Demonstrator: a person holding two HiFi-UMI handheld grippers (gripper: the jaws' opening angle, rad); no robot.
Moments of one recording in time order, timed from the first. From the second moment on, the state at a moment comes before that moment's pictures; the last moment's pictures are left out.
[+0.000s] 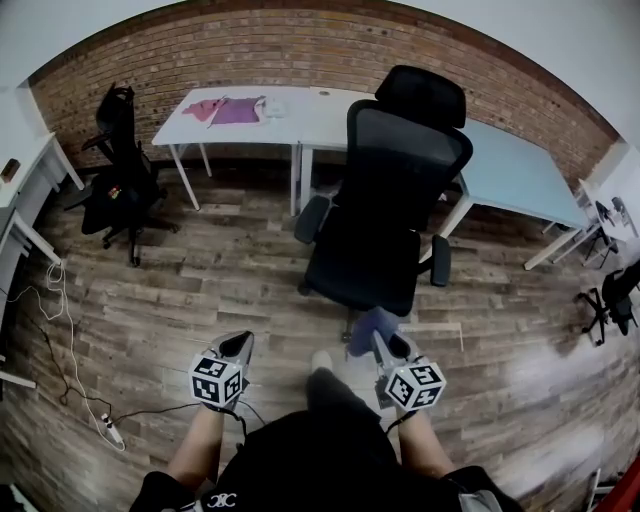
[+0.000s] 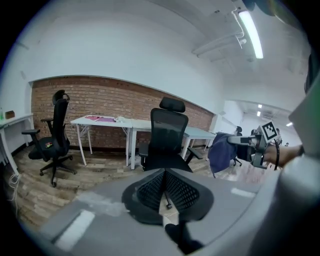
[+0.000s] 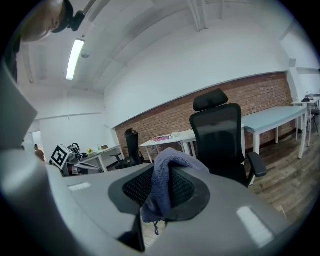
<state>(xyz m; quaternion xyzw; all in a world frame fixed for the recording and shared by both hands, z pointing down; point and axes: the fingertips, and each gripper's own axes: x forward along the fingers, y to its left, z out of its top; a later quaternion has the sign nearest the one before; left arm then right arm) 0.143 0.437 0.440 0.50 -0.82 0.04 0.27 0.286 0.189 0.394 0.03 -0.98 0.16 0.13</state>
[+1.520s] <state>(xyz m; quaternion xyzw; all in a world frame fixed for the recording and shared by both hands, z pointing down) -0.216 0.236 0.447 0.52 -0.80 0.05 0.29 -0.083 0.058 0.448 -0.04 -0.96 0.15 0.23</state>
